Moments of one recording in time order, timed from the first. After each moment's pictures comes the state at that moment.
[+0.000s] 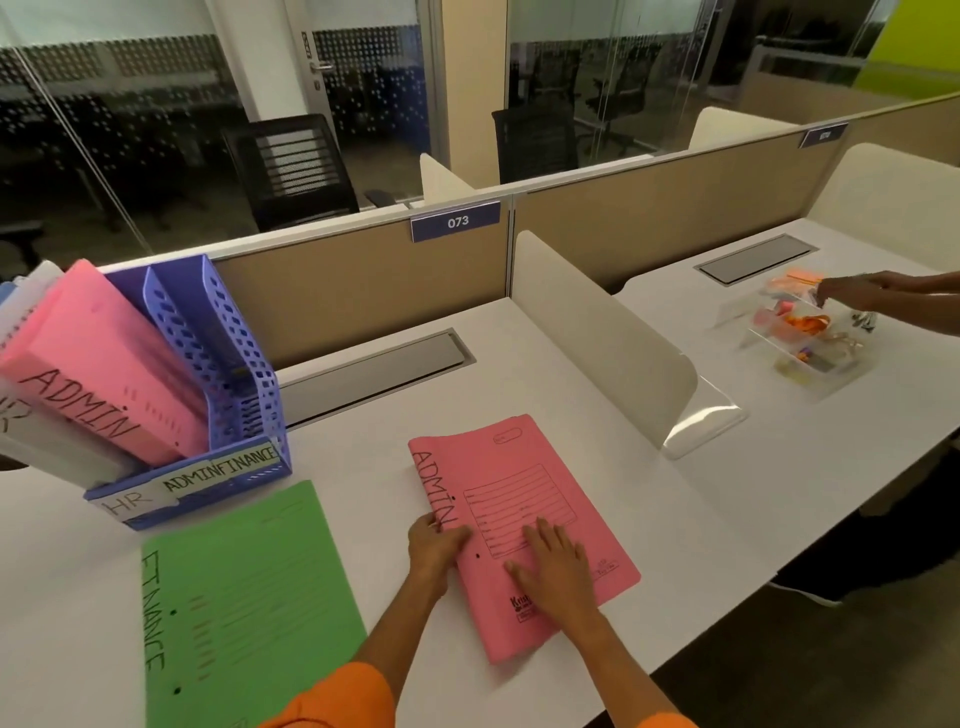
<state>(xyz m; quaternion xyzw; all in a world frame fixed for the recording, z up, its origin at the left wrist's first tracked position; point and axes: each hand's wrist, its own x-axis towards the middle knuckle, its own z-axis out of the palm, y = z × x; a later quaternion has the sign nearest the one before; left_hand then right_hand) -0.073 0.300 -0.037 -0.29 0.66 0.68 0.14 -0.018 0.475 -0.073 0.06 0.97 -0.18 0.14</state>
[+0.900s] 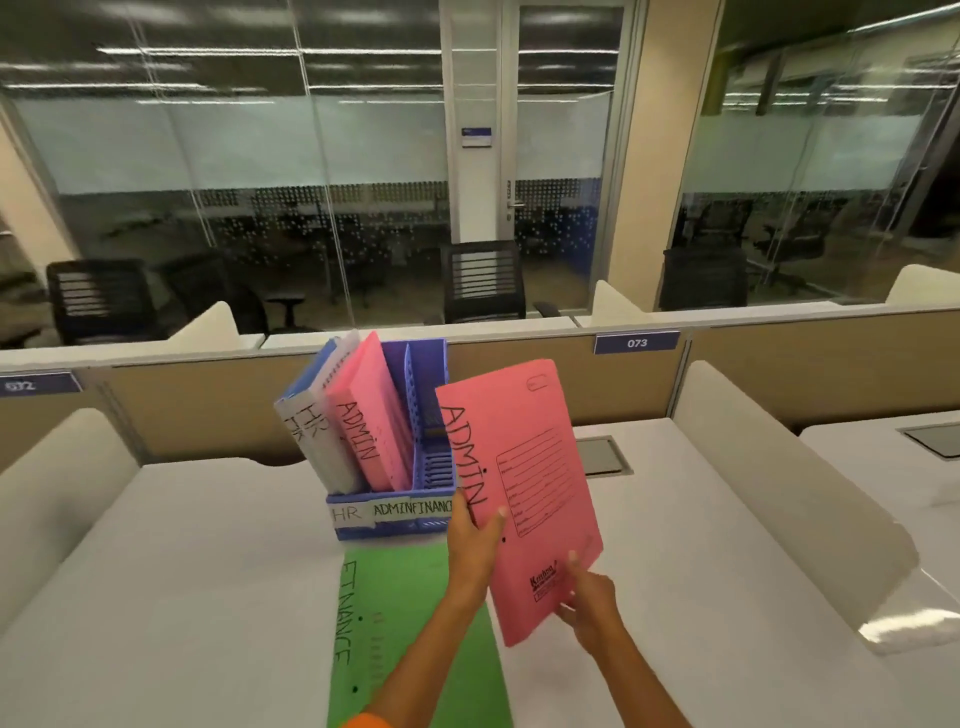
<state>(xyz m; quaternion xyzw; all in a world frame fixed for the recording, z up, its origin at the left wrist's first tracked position) -0.060 0.149 0.116 -0.12 0.68 0.71 -0.17 -0.082 0.305 0.039 0.21 0.56 -0.79 0.15</state>
